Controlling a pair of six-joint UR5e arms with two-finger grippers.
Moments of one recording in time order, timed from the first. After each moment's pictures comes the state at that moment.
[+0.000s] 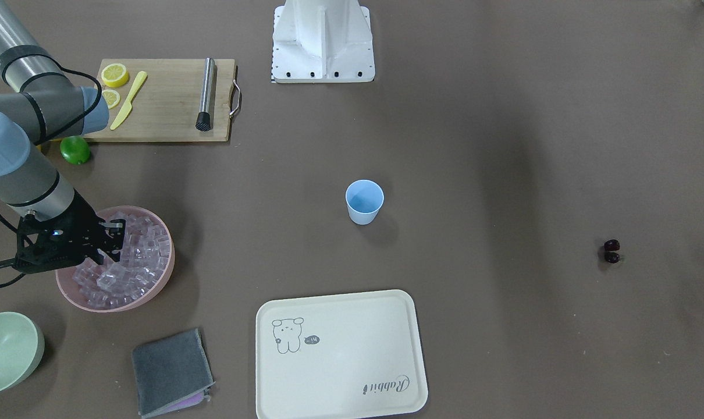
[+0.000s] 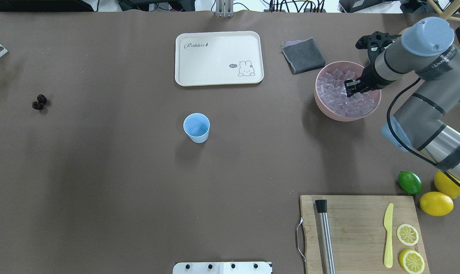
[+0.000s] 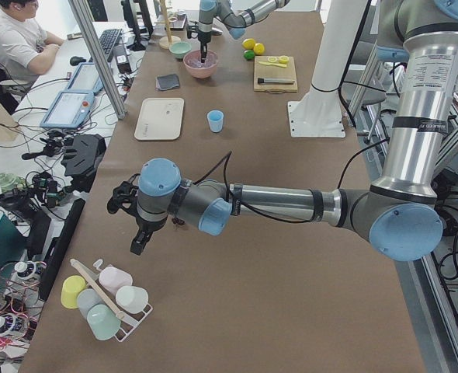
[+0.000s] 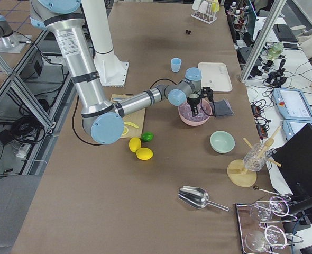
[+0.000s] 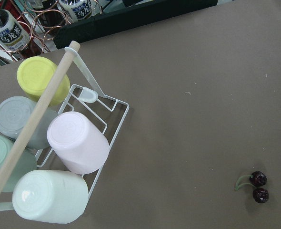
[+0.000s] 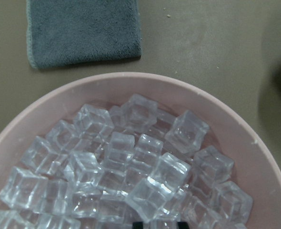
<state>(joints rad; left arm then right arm) -1.59 -1.71 -1.49 -1.99 -2.34 -0.03 0.95 -1.23 1.57 -1.22 2.07 0.71</state>
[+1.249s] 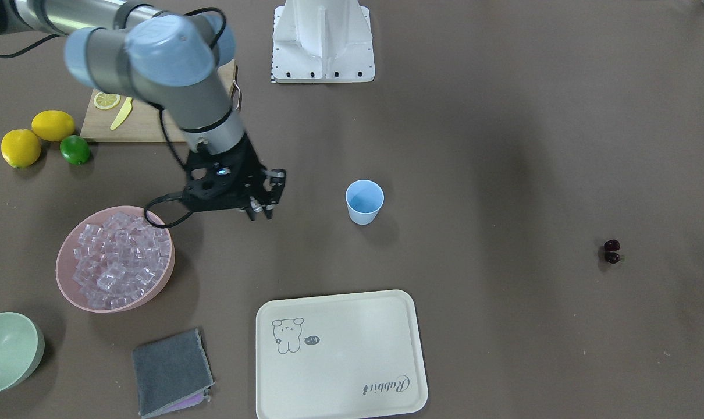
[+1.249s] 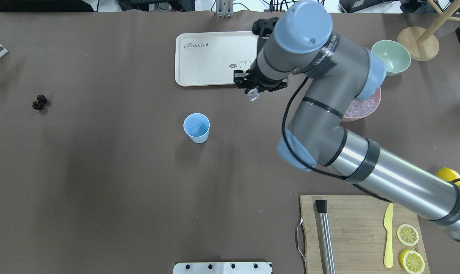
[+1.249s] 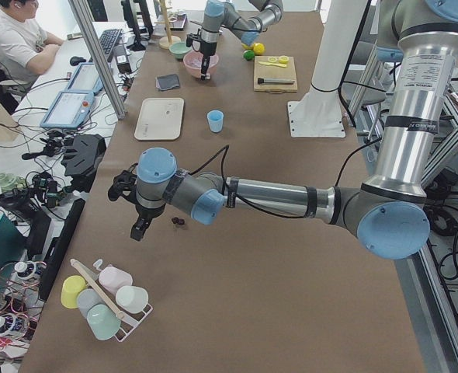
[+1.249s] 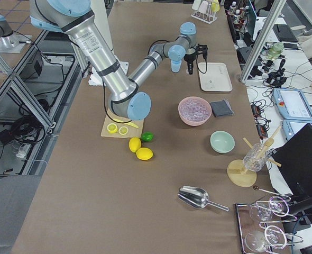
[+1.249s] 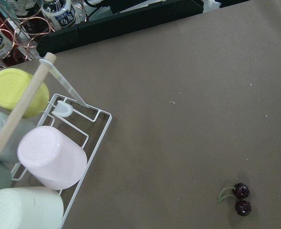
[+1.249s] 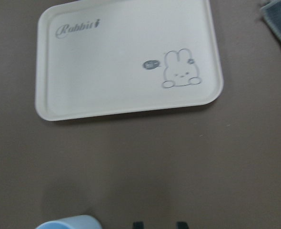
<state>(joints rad) -1.52 -1.74 -1.50 -1.99 -2.34 -0.11 0.65 -0.78 1.64 -1.48 1.86 1.22</state>
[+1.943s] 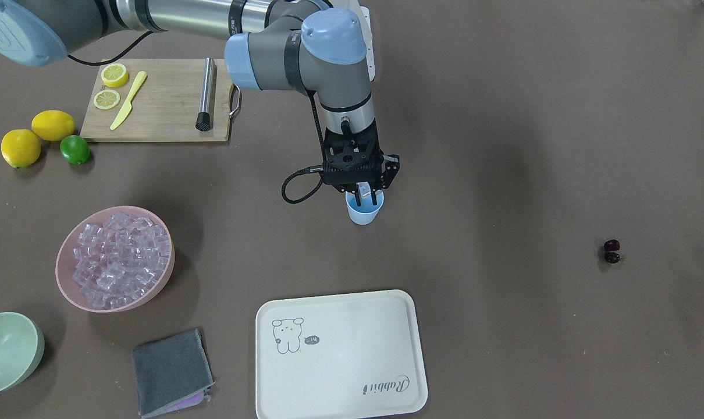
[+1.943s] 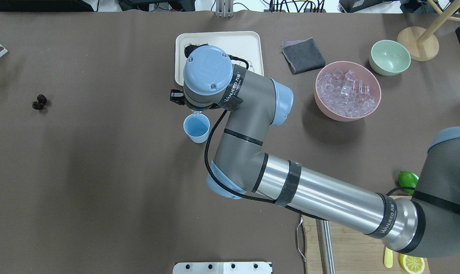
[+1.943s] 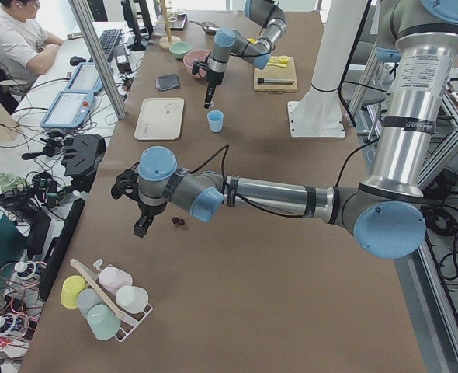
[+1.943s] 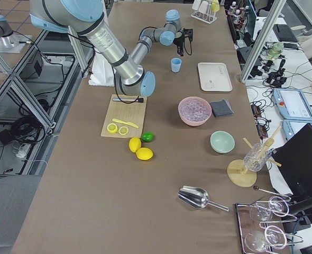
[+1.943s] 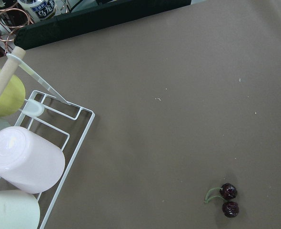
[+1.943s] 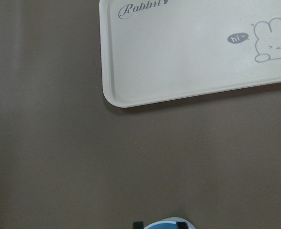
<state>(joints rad) -1.50 -1.73 -1.51 -1.99 -2.34 -0.13 0.52 -0.59 1.39 -1.37 1.71 1.33</state>
